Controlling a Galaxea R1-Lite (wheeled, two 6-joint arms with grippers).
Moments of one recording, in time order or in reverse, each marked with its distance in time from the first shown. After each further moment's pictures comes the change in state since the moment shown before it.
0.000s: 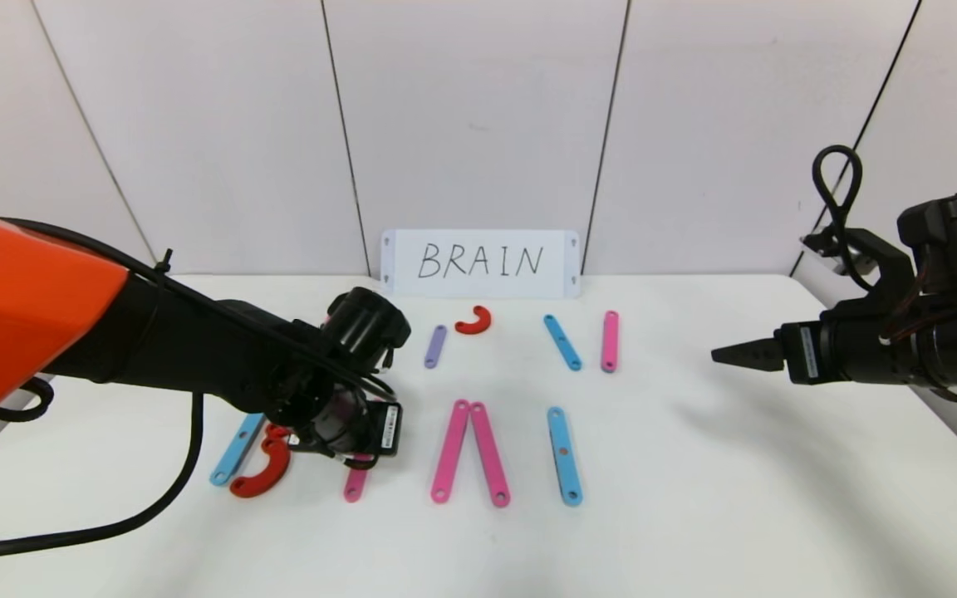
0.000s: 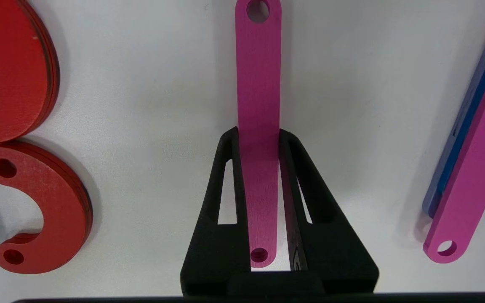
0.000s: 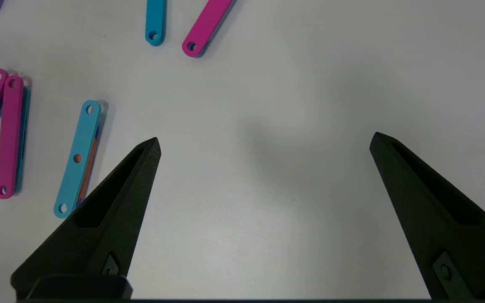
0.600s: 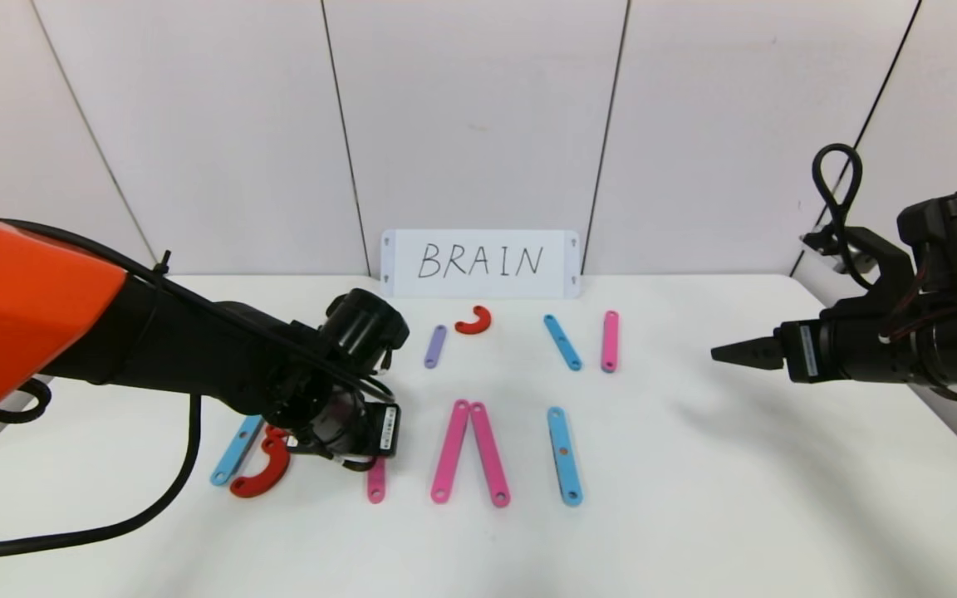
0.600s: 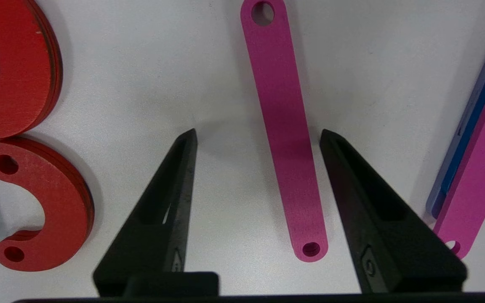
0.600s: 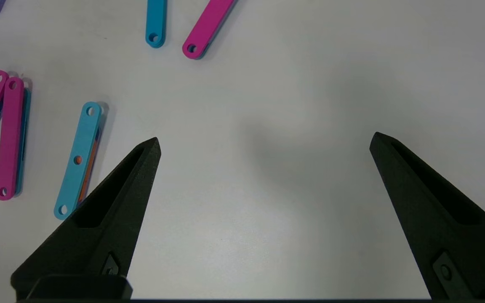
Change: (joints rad) left arm 0.003 -0.001 0.007 -0.004 0.002 -0.006; right arm 0.000 0.000 -0.004 0.000 0.000 0.000
